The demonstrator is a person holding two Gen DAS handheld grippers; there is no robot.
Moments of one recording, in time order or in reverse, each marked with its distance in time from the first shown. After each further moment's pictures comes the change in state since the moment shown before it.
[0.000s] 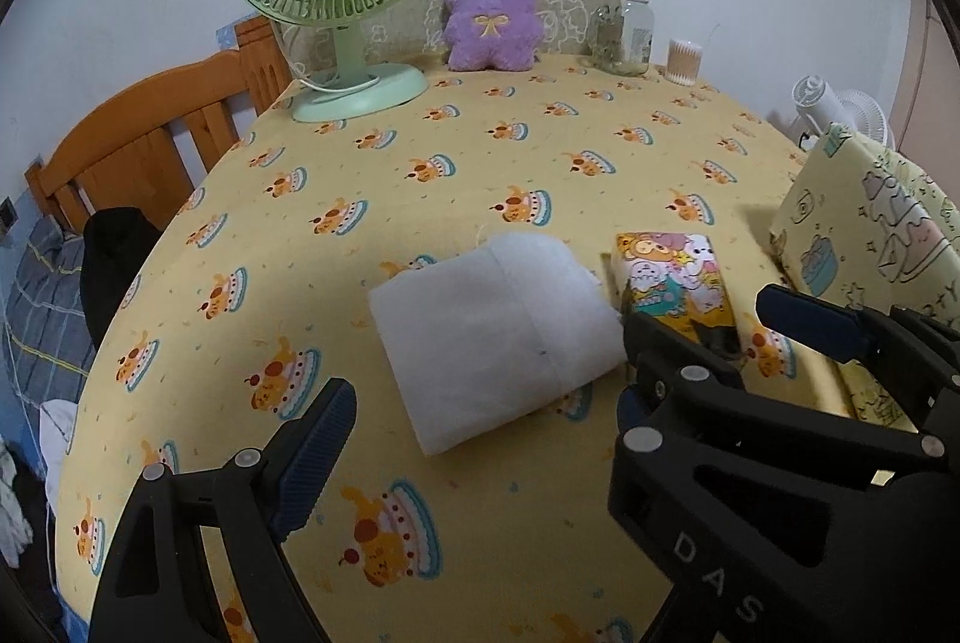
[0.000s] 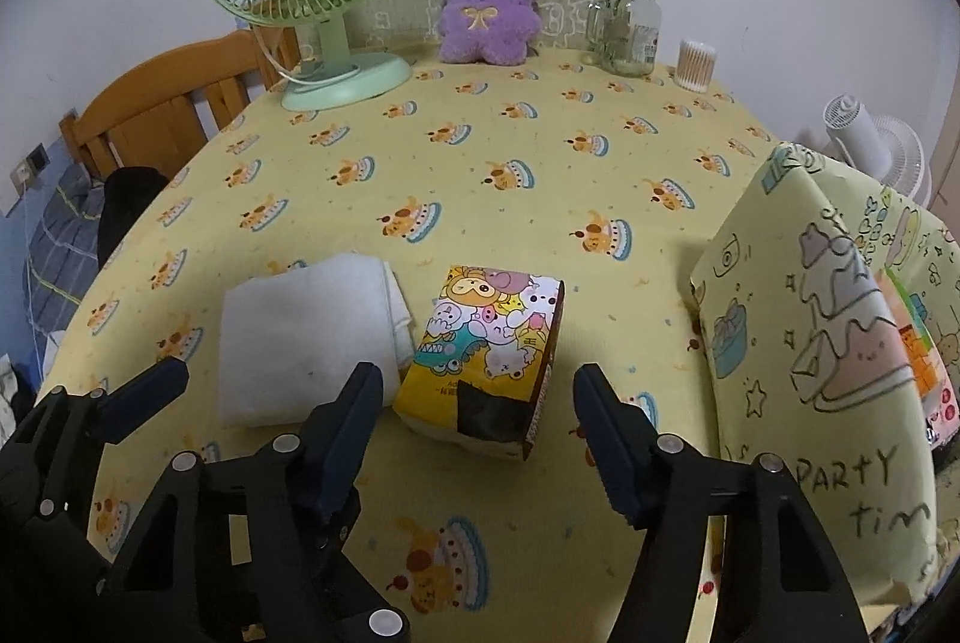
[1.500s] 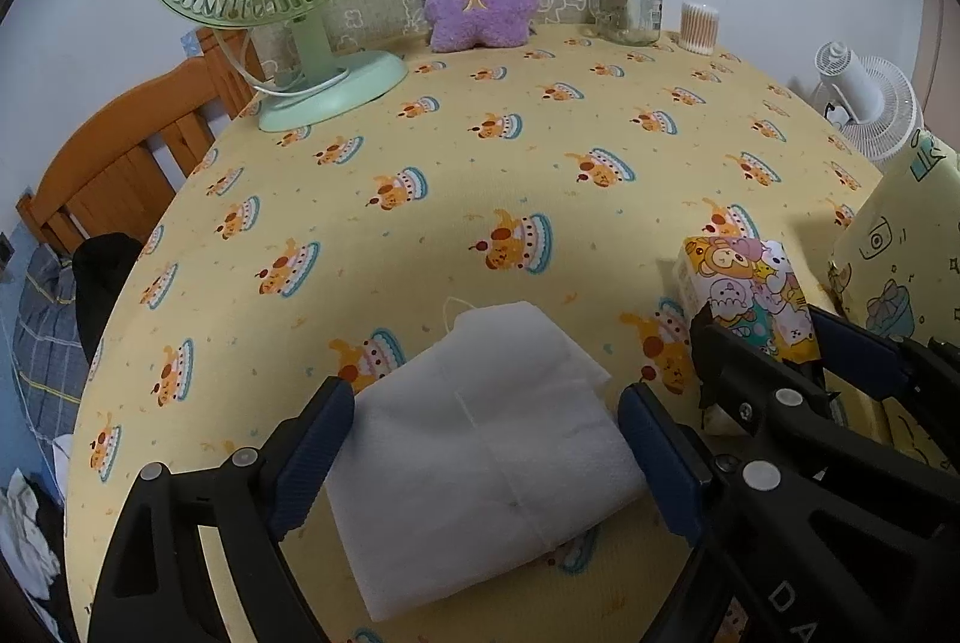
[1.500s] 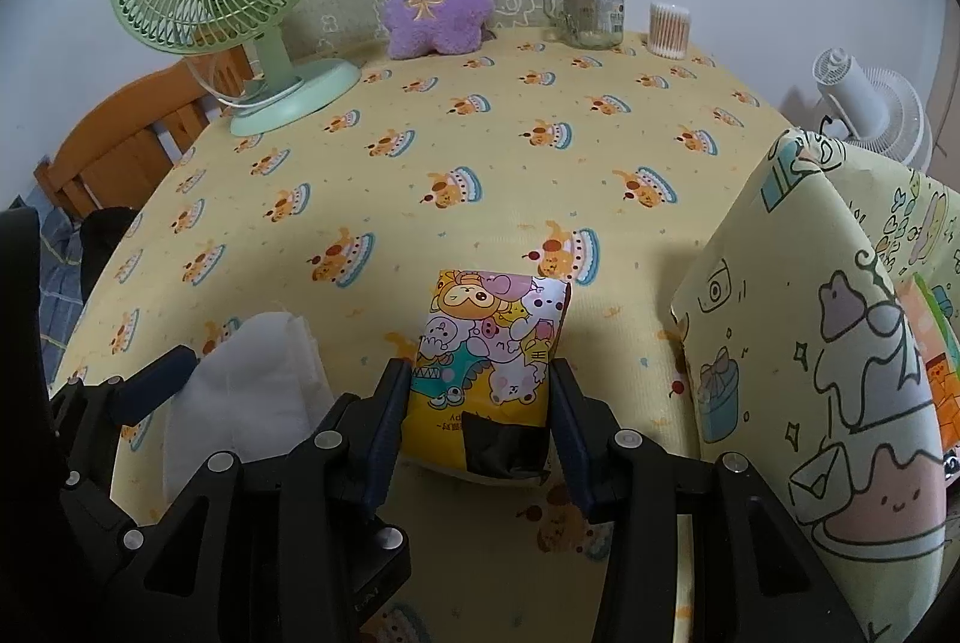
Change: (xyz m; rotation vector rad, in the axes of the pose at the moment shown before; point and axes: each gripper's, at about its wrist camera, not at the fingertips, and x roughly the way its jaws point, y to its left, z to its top) left arm 0.052 -0.014 0.039 0.063 0.066 0.029; right arm 0.030 -0.031 0.024 0.111 0.036 0.005
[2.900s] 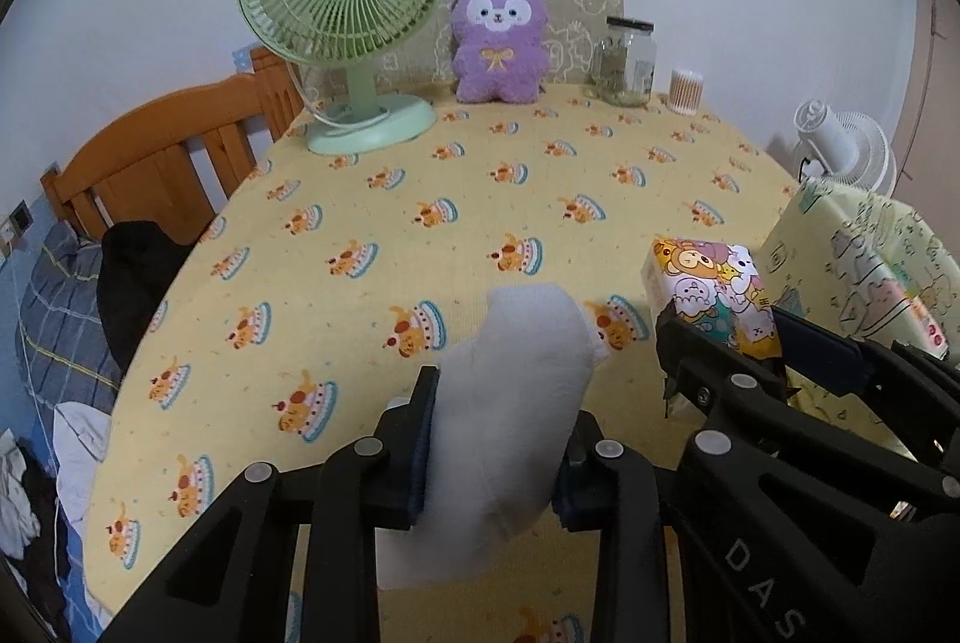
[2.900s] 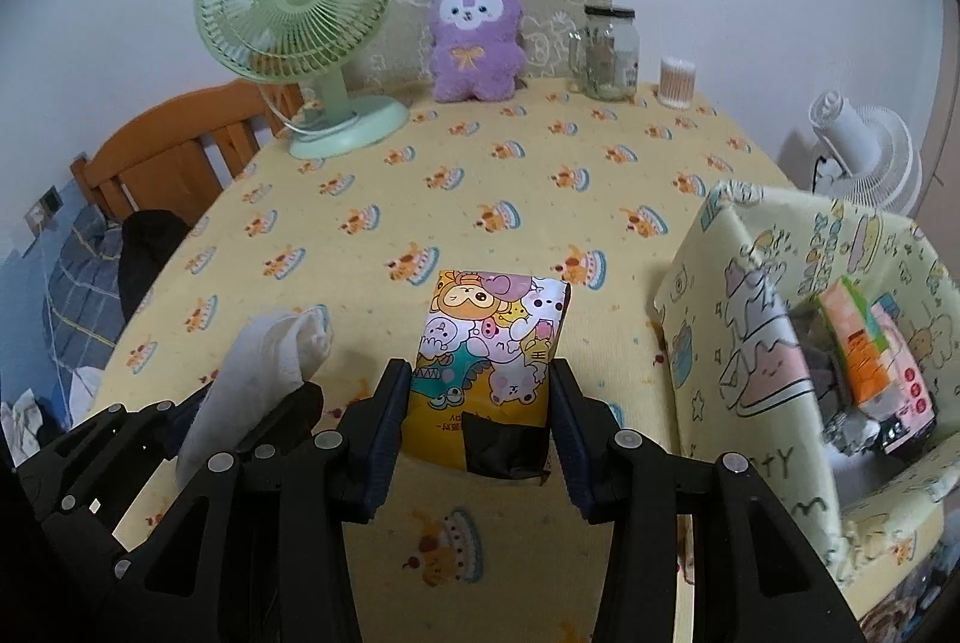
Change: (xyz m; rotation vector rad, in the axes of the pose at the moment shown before) left arm -0.081 0.010 -0.029 -0.079 -0.112 -0.017; right arm -0.072 0.017 -0.021 -0.050 -0.097 0.041
